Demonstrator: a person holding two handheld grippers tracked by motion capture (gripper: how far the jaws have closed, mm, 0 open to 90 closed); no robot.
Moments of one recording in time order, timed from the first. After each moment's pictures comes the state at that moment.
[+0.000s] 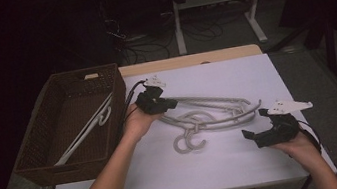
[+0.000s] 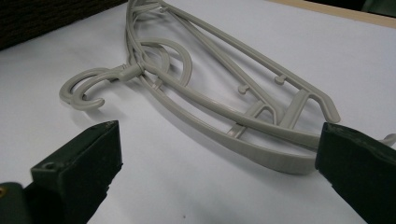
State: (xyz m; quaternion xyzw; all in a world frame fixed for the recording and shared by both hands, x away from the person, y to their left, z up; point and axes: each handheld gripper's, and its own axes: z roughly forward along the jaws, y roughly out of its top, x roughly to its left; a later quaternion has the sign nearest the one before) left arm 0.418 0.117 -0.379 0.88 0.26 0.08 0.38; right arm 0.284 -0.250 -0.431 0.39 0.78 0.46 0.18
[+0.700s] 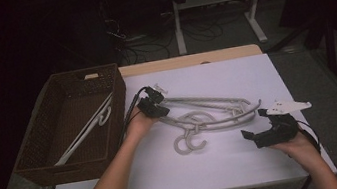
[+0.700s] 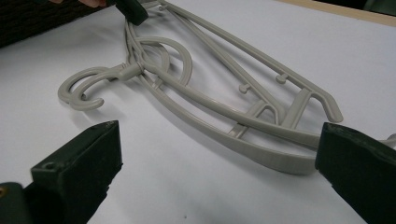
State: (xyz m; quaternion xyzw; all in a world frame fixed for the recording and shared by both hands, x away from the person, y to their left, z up) left arm 0.439 0.121 -0.424 0.91 0.30 0.09 0.27; right arm 0.284 -0.248 -0.431 0.39 0.78 0.46 0.18
